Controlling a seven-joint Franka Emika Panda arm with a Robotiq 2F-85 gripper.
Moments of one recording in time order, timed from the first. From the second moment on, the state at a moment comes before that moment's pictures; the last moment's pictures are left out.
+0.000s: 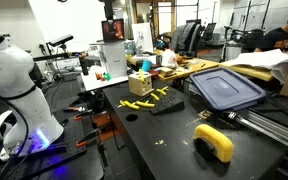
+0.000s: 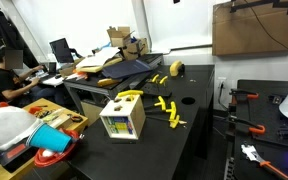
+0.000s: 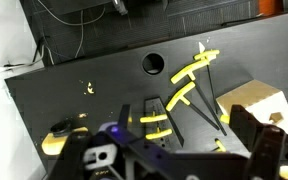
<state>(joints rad) -0.06 -0.50 0.02 -2.19 -0.02 1.65 0.20</state>
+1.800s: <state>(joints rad) 0.00 -0.14 0.02 -2.01 -0.23 1.70 -0.16</state>
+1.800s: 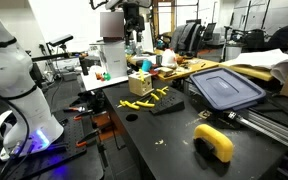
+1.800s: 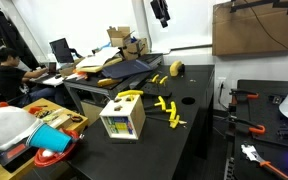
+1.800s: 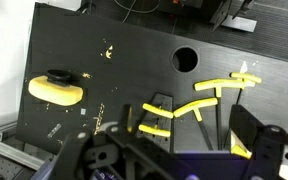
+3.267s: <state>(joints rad) 0.12 0.15 0.09 -1.90 -0.17 1.89 -0.62</state>
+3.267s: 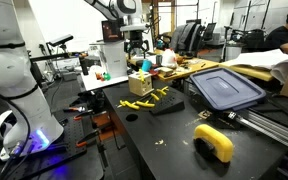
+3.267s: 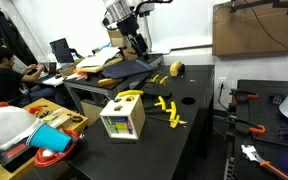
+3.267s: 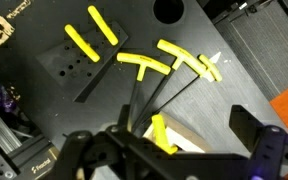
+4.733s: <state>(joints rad) 0.07 0.41 0.11 -1.63 -0.08 1.82 -0.82</state>
